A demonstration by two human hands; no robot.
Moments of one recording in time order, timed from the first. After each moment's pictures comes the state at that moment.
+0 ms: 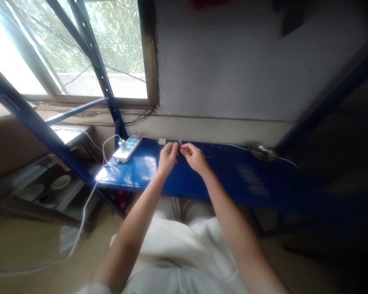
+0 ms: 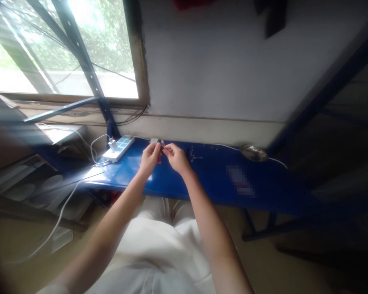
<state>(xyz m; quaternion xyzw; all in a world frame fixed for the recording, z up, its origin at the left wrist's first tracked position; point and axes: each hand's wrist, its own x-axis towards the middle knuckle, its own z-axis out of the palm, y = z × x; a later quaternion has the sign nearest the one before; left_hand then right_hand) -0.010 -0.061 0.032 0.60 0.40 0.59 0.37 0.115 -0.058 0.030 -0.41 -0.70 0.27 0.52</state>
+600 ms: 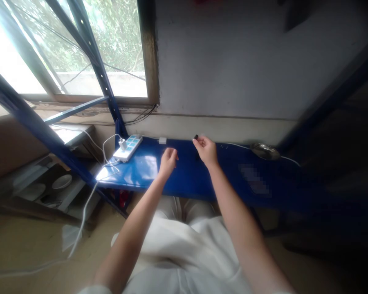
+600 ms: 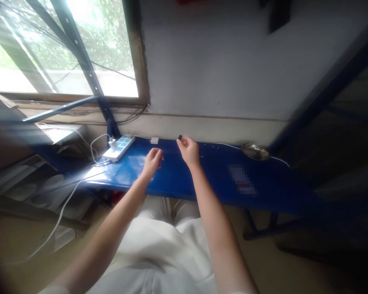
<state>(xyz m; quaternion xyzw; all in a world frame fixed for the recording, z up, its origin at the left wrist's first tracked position) -0.014 -0.043 -0.013 0.59 0.46 0.54 0.40 0.144 -0.031 0.026 -0.51 -0.60 0.16 0.59</state>
